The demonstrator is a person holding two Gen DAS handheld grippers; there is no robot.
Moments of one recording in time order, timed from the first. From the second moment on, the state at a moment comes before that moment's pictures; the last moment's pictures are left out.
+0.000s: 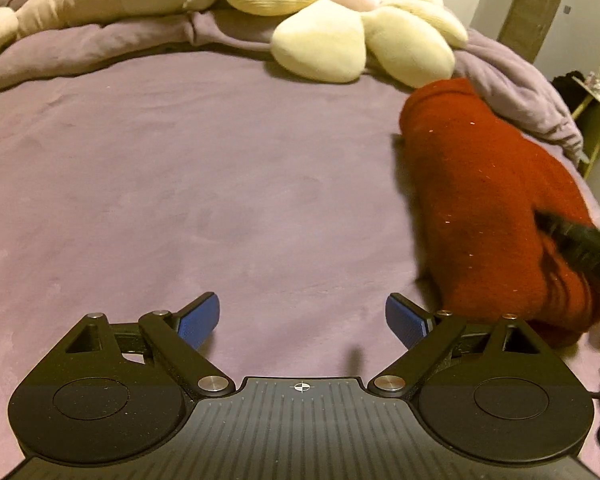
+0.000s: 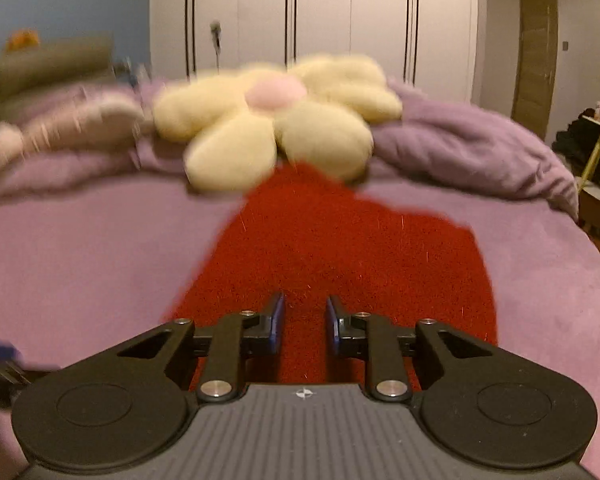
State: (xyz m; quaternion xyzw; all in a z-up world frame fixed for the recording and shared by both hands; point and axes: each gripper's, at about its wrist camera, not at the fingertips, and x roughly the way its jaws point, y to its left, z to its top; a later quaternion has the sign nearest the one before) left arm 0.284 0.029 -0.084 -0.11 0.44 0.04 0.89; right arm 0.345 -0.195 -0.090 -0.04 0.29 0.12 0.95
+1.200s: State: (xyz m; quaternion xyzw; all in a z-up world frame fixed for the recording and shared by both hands) left arm 0.344 -0.018 -0.055 -0.11 0.41 0.01 0.91; right arm 0.368 -0.247 -0.061 0.02 0.30 0.09 0.95
